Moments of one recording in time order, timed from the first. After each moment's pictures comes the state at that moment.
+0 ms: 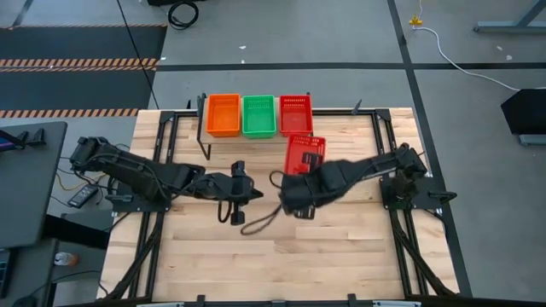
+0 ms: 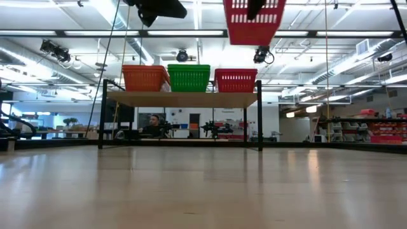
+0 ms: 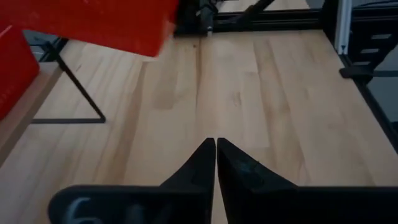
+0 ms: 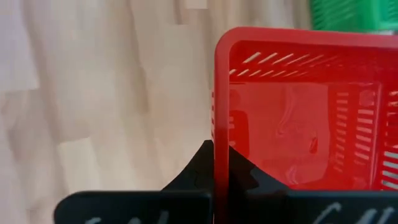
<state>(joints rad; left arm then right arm) -0.26 1.33 1.02 -0.22 -0.30 -0.11 0.31 1.93 2.09 -1.57 0.48 0.41</state>
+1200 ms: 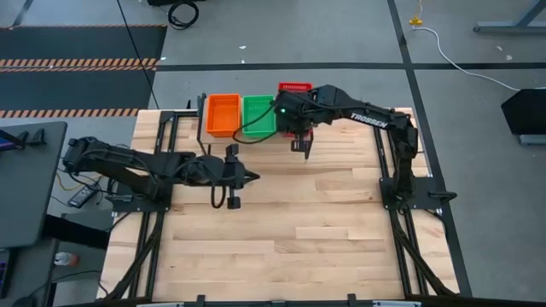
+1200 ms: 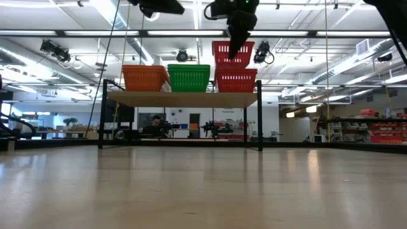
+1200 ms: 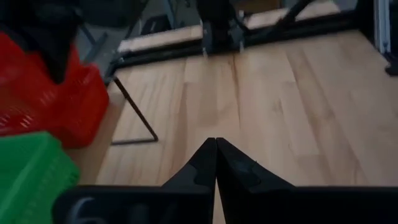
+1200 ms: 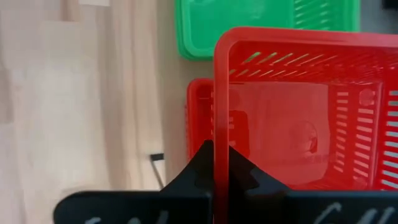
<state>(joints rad) -0.15 1.24 1.01 -0.24 -0.31 0.10 -0.26 1.91 2.11 -1.37 0.27 -0.29</state>
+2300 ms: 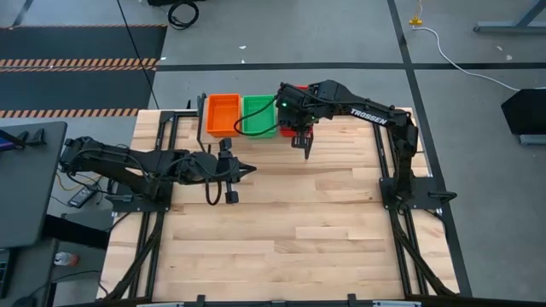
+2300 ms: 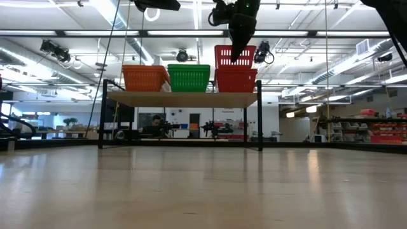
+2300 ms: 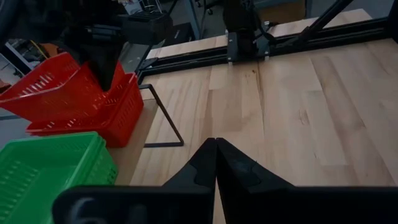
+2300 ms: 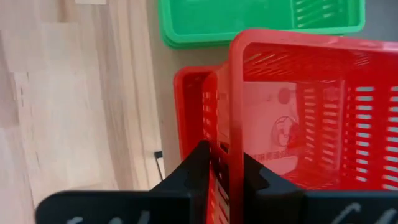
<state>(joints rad) -0.15 1.18 1.02 -0.25 -0.41 0.12 -0.31 1.91 2.11 -1.38 0.21 -0.27</state>
